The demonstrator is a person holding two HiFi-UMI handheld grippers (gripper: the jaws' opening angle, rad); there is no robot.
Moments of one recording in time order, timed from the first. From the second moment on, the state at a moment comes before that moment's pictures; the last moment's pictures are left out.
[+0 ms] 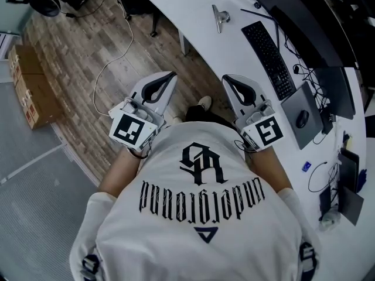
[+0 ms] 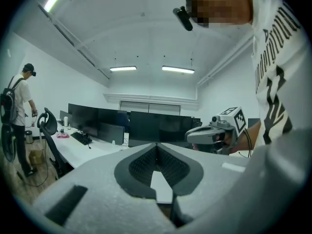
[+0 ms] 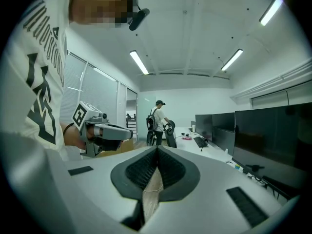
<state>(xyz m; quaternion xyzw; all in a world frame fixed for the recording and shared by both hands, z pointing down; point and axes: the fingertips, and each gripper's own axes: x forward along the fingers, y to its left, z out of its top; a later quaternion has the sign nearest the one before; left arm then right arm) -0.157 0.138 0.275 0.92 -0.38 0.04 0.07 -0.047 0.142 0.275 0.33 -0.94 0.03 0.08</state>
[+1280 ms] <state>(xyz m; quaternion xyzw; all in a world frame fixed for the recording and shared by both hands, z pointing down) -0.018 -0.042 0.278 0.97 -0.24 0.05 0.07 0.060 -0.014 0.282 0.44 -0.89 0.05 0.07</state>
